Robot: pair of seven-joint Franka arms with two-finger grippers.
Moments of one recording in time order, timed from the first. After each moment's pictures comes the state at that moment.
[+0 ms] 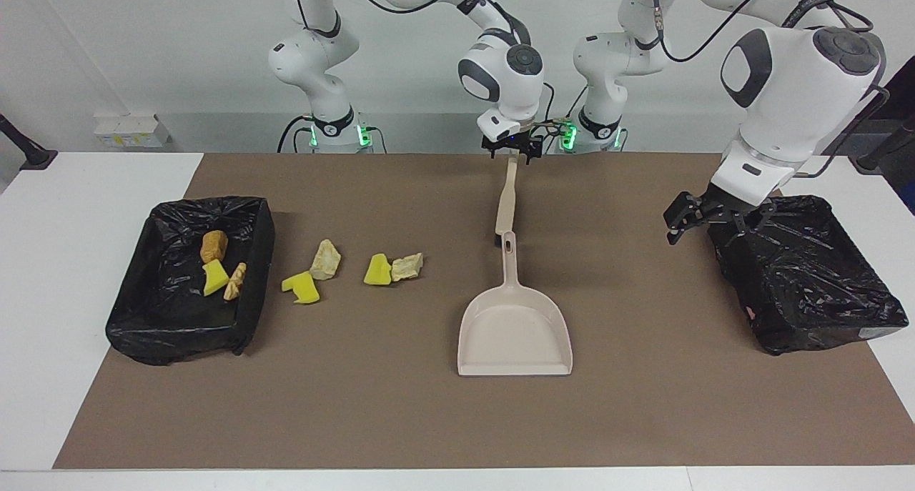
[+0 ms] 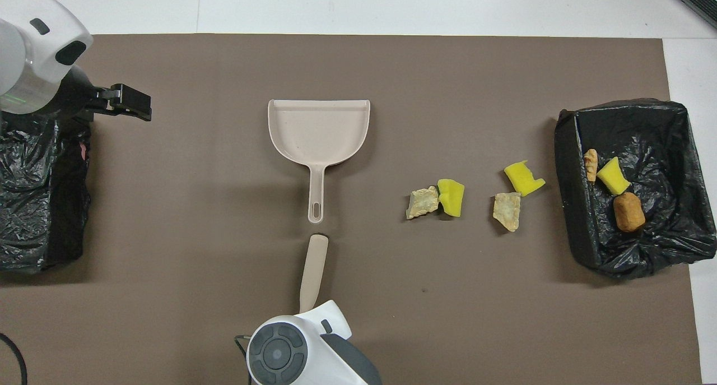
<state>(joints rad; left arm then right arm) -0.01 0.22 -0.13 -1.45 -0.02 1.75 -0.06 0.78 0.19 0.24 -2.05 0.18 2.18 1.18</state>
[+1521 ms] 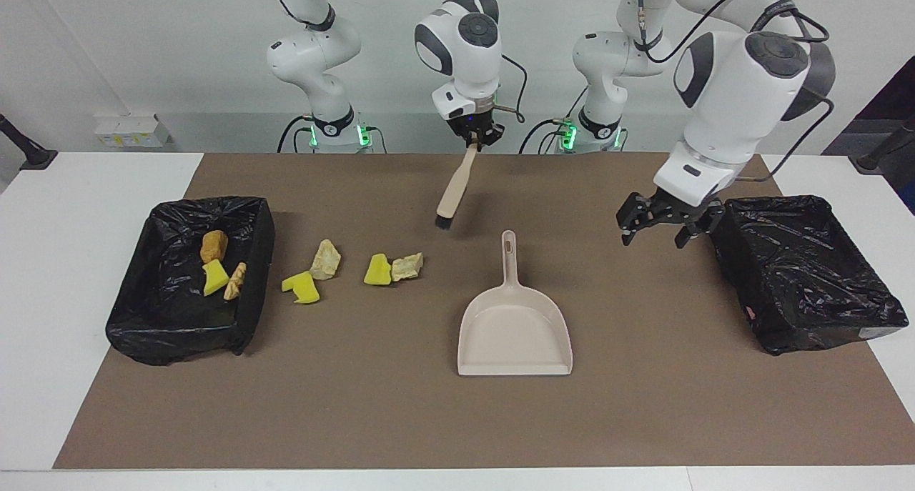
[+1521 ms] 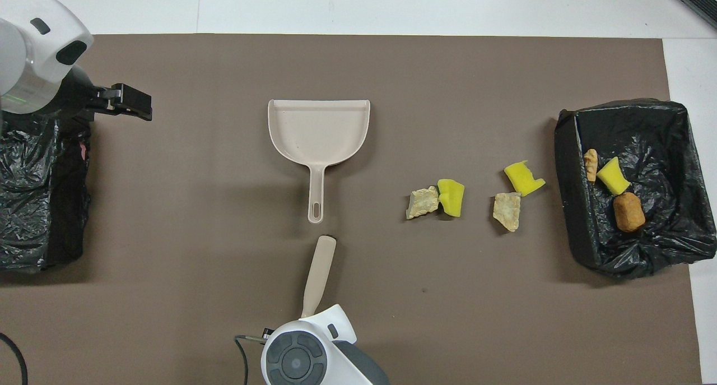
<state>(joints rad) -0.22 0.27 -0.14 -1.47 -0.02 1.85 -0.28 0.59 -0.24 0.23 -2.32 0.16 1.92 1.15</state>
